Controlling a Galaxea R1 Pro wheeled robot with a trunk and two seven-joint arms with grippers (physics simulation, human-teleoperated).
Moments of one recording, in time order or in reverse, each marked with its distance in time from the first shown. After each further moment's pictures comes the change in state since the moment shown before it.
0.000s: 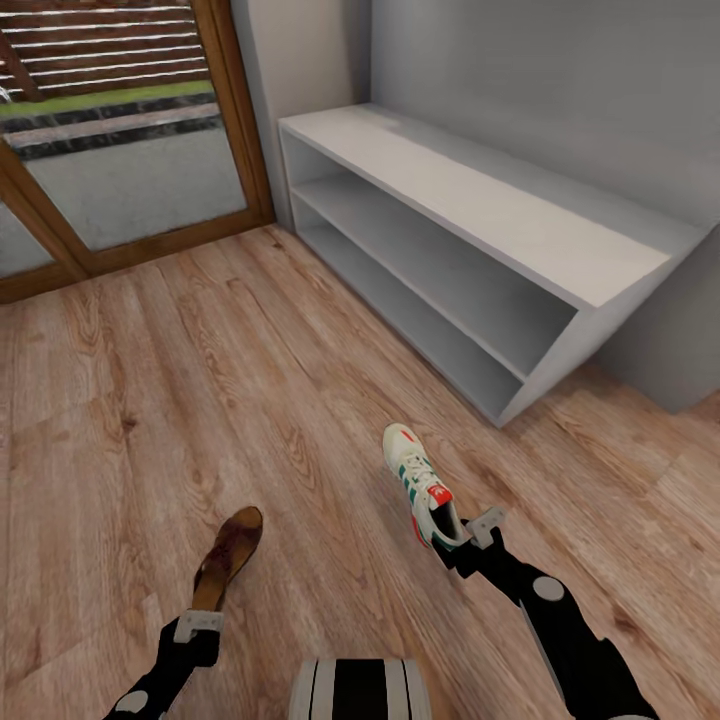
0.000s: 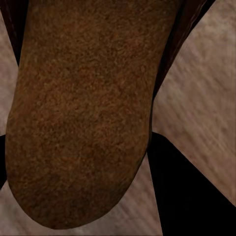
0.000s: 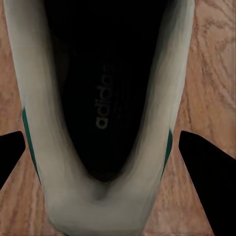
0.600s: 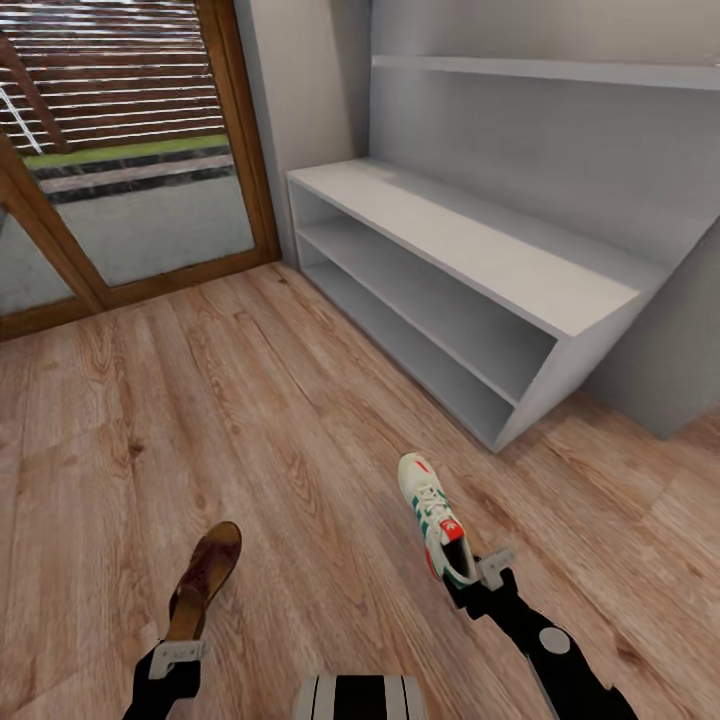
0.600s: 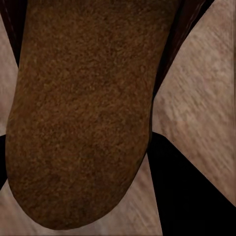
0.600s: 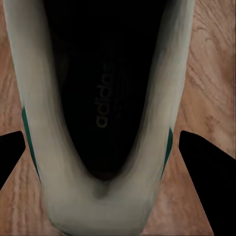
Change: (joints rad) left arm 0.083 0.021 -0.002 0.007 0.103 -0.120 0.006; right arm 0.065 -0.005 -0.005 0.146 -0.003 -0.125 -0.142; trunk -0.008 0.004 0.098
